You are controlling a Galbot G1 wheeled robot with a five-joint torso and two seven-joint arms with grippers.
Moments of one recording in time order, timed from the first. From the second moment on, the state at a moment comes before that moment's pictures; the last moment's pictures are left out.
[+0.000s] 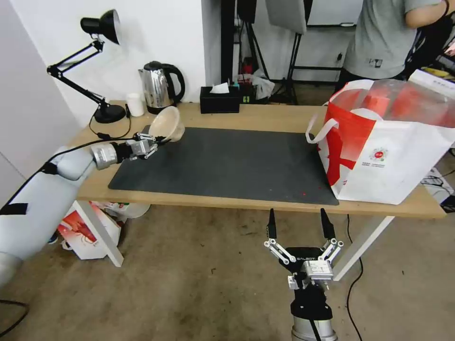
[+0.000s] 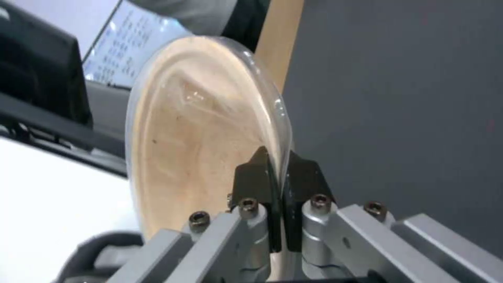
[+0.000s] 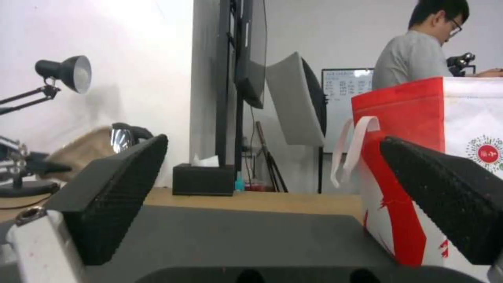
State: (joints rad) left arm 0.47 -0.75 -0.07 -1.30 -0.09 -0.48 0.73; right arm -1.77 1.26 0.07 2.23 -0.36 0.46 0.62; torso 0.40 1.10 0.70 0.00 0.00
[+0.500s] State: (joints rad) left arm 0.40 -0.63 0.01 -1.60 -0.32 -0.37 0.74; right arm -1.77 1.26 0.07 2.23 -0.36 0.46 0.62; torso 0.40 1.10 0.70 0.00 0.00
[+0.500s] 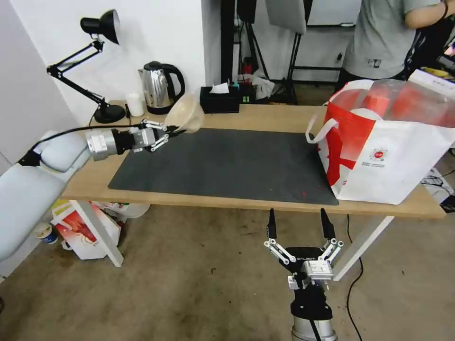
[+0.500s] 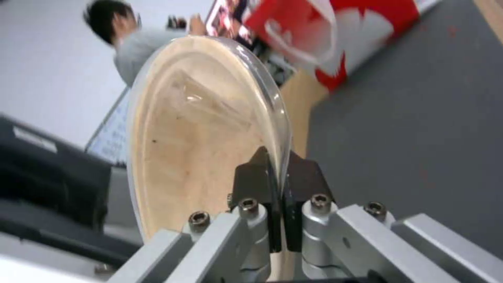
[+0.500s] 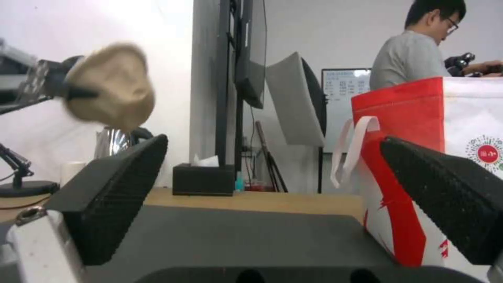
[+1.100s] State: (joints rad) left arm -0.04 -0.70 0.35 -1.57 -0.43 -0.33 0.71; right arm -1.77 1.26 0.07 2.23 -0.36 0.46 0.62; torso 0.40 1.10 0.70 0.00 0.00
